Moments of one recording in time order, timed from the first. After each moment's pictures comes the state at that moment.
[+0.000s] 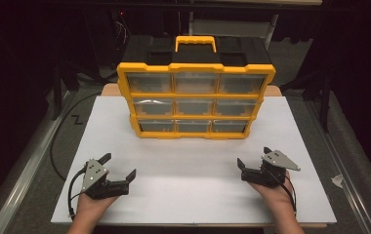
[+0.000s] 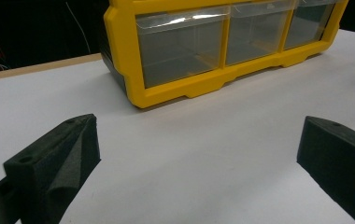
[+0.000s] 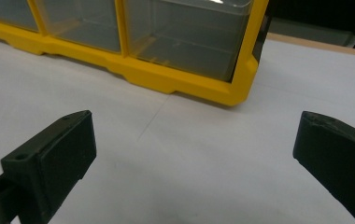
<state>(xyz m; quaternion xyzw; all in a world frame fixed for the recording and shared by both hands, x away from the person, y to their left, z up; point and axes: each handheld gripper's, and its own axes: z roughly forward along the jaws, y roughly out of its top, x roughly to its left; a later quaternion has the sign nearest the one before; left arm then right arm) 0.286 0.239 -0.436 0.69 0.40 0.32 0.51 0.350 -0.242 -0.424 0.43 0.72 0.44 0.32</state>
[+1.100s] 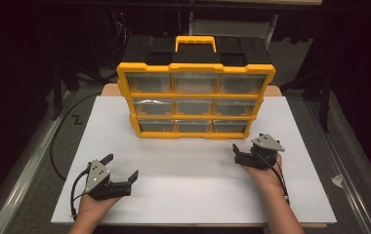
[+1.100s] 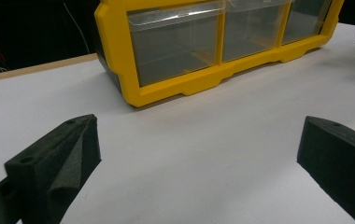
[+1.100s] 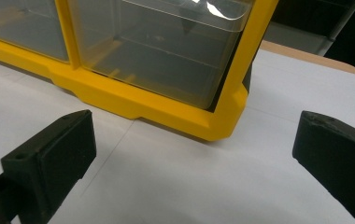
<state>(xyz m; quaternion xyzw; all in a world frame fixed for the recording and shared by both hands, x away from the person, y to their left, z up) 0.286 0.233 -0.439 0.69 0.40 0.32 0.51 0.400 -0.228 -0.426 0.43 0.72 0.40 0.36</state>
